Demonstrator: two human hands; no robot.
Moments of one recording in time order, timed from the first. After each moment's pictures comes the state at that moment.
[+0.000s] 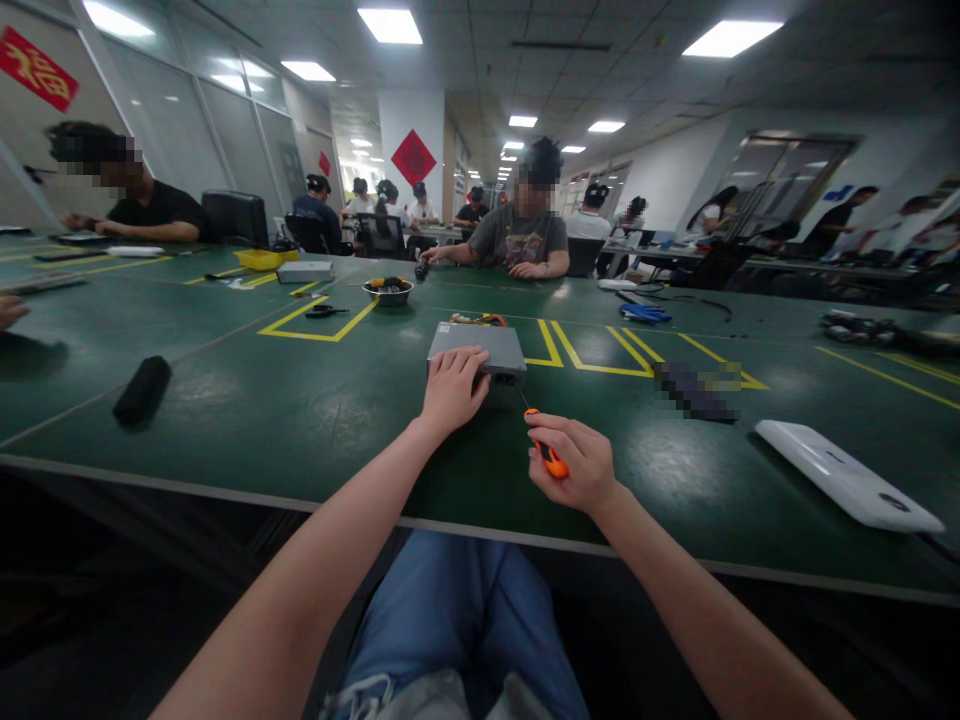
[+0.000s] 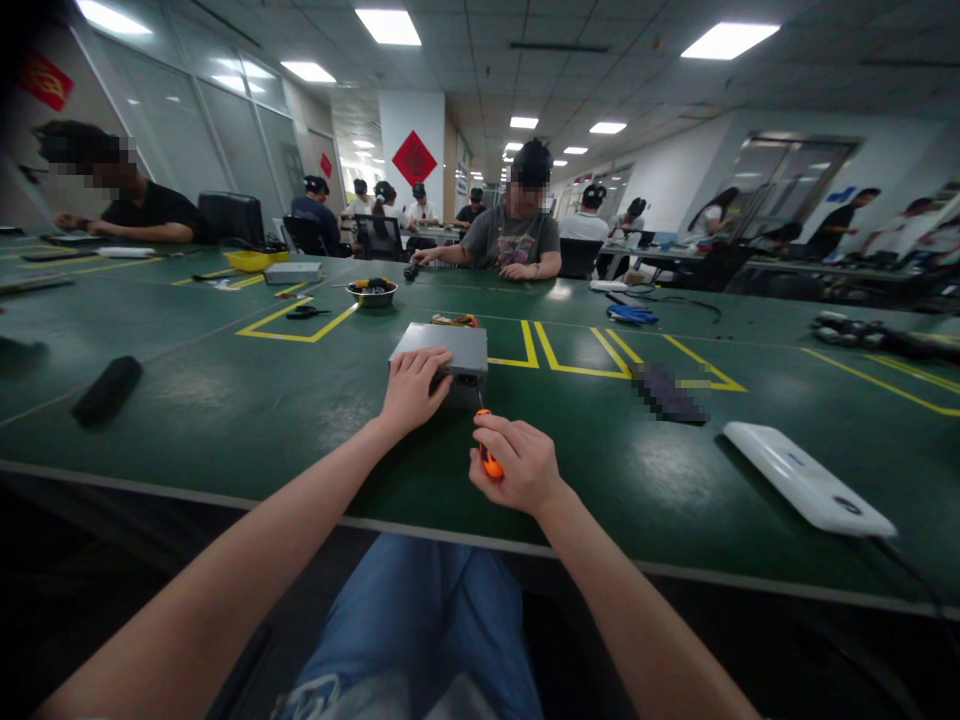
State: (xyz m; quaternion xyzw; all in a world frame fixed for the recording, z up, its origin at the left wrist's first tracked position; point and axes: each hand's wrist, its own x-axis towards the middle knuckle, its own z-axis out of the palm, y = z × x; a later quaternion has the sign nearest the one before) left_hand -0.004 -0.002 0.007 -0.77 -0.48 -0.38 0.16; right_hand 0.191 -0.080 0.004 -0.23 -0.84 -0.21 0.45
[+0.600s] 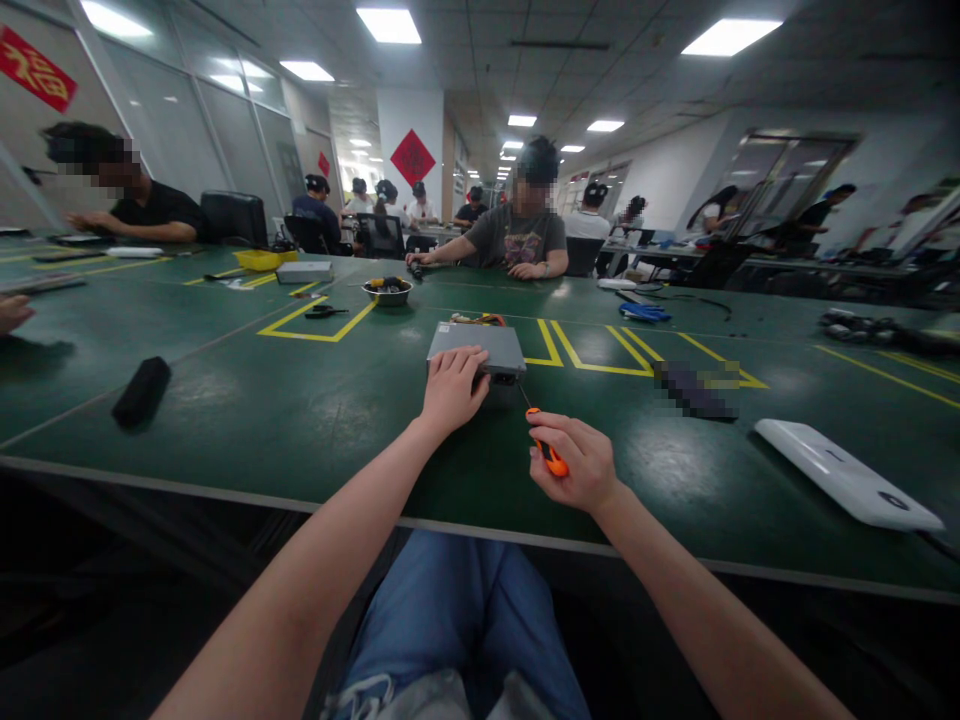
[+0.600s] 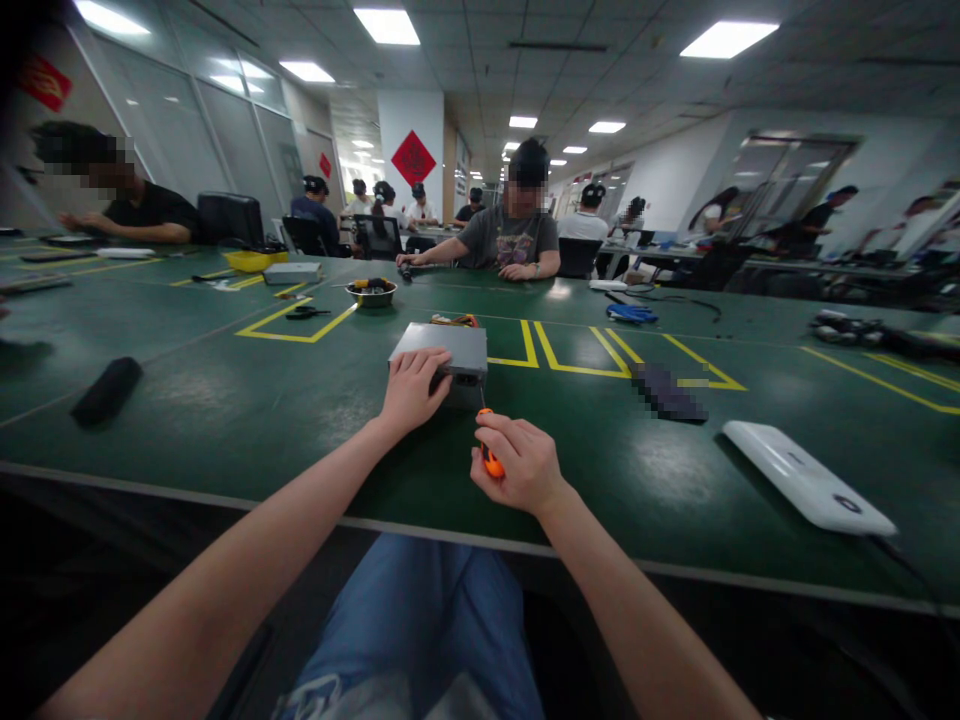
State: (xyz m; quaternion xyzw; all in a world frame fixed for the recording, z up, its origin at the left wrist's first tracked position) left_hand -0.003 -0.003 0.008 -0.78 -0.48 -0.38 0.15; right_hand 0.194 -0.079 0.003 -0.24 -0.84 -0.20 0.45
